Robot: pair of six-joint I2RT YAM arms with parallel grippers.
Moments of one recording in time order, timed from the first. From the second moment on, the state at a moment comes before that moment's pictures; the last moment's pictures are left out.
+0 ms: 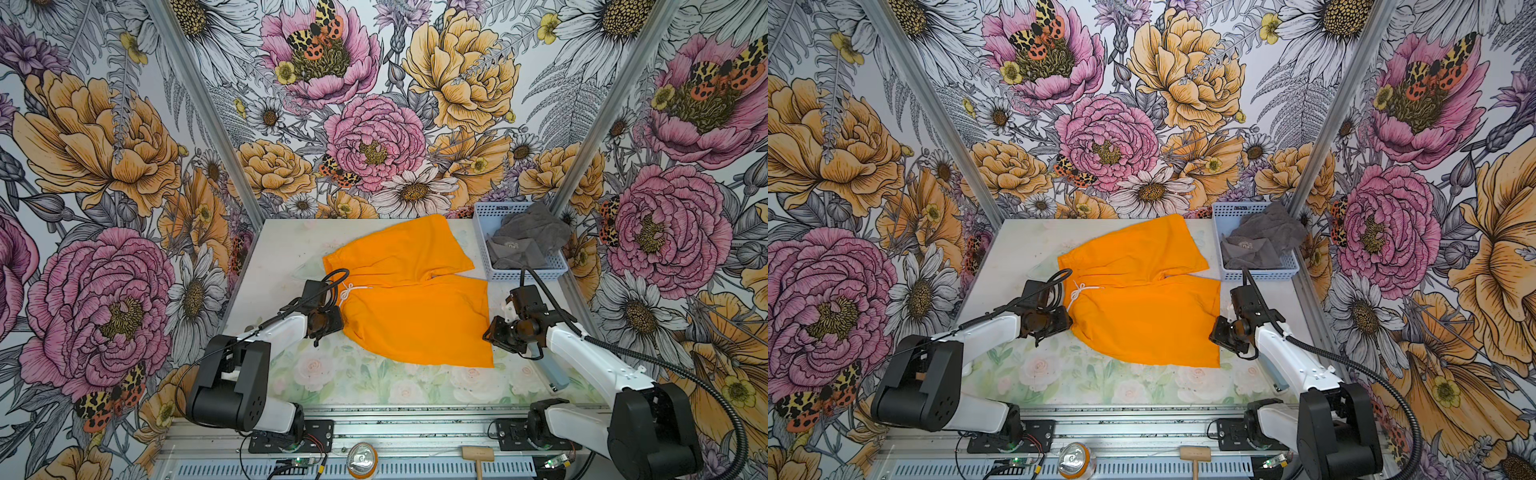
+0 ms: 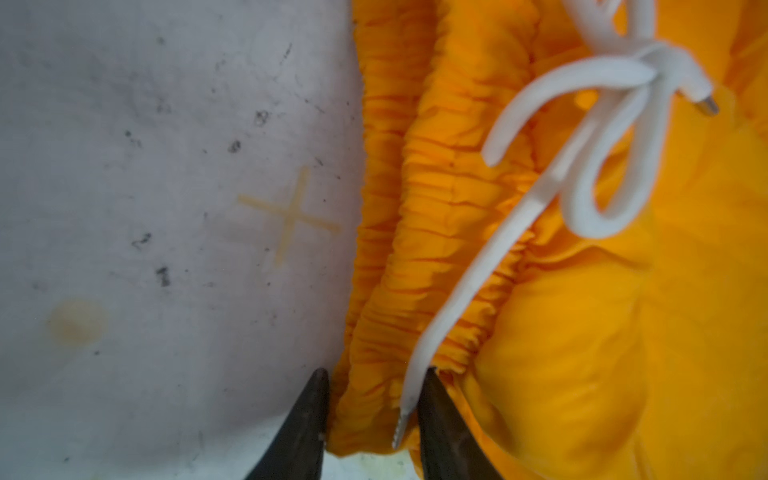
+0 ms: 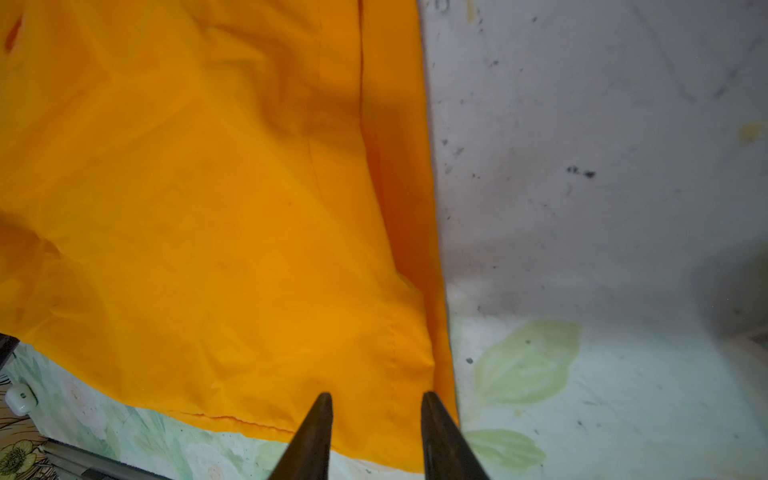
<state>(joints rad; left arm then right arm) -0.19 1.44 0.65 -0.31 0.13 -0.48 0.15 1.17 0.65 -0.73 -0.31 0.52</state>
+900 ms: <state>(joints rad) -0.19 1.43 0.67 -0.37 0.09 -0.50 0.25 1.13 0.52 -0.73 -0.28 0.64</state>
